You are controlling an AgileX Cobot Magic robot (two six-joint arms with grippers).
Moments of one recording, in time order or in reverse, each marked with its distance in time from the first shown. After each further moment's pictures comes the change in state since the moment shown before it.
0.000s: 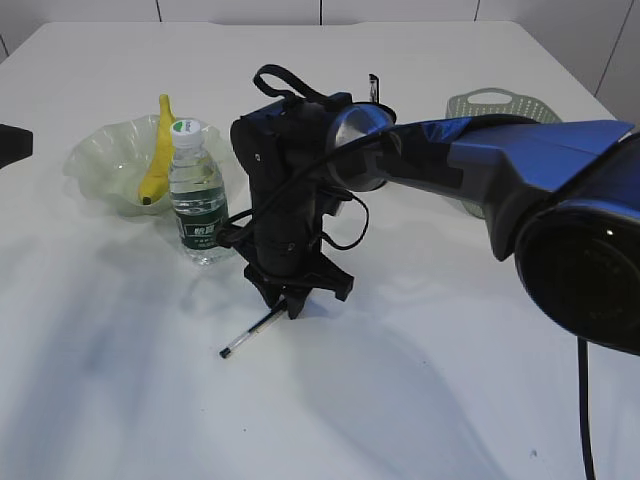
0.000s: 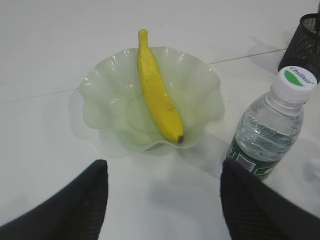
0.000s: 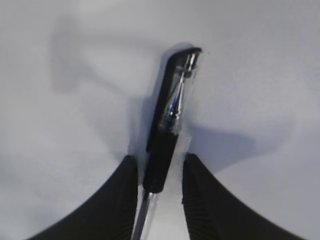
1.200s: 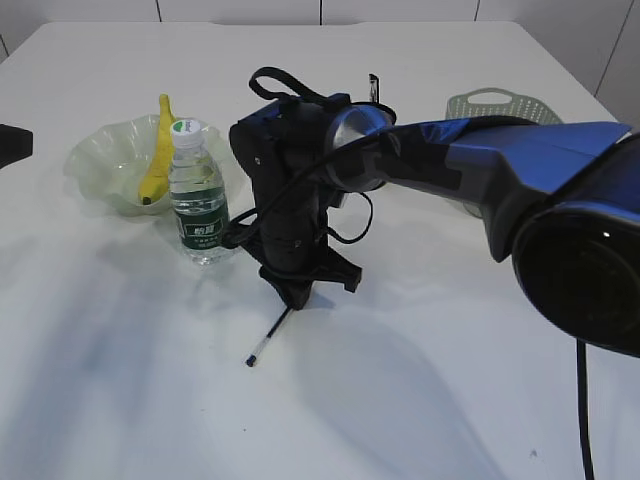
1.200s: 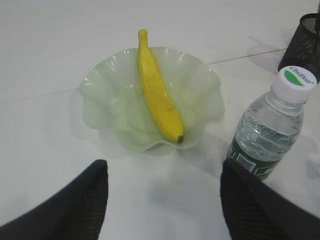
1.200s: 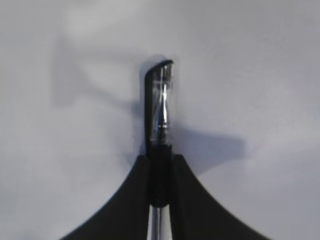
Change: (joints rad) left arm 0.000 0.000 0.000 0.000 0.000 0.002; right arm 0.000 0.002 -0.006 -0.076 0.018 -0.006
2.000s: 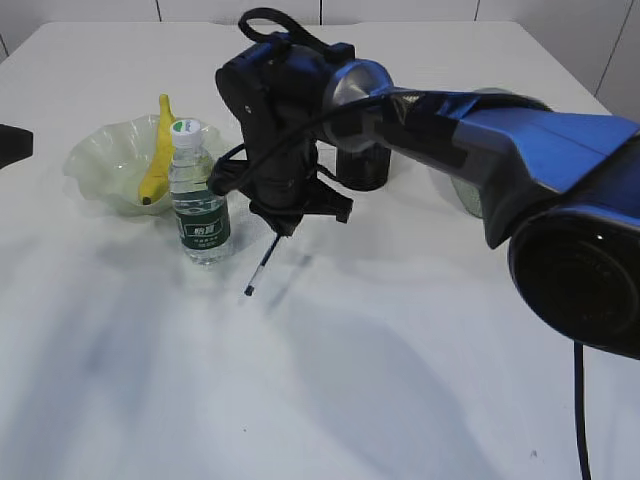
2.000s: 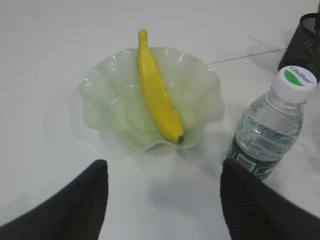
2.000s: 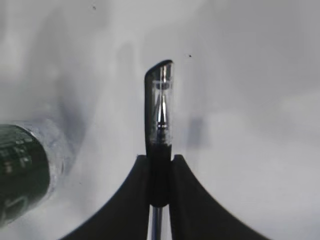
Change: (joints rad) left arm 0.000 0.000 0.000 0.000 0.000 0.002; right arm 0.000 0.010 -0.197 -0.139 0.004 -0.070
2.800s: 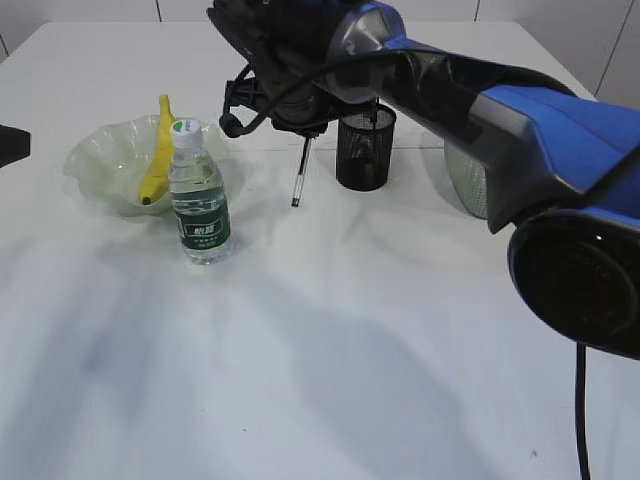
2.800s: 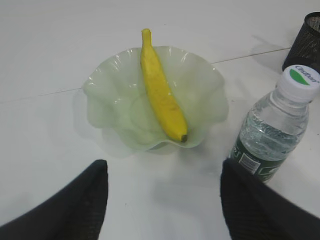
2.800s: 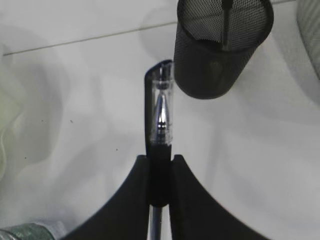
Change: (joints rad) left arm 0.000 0.000 0.000 -0.002 -0.011 0.000; right arm 0.000 0.002 -0.218 -0.322 0.049 -0.172
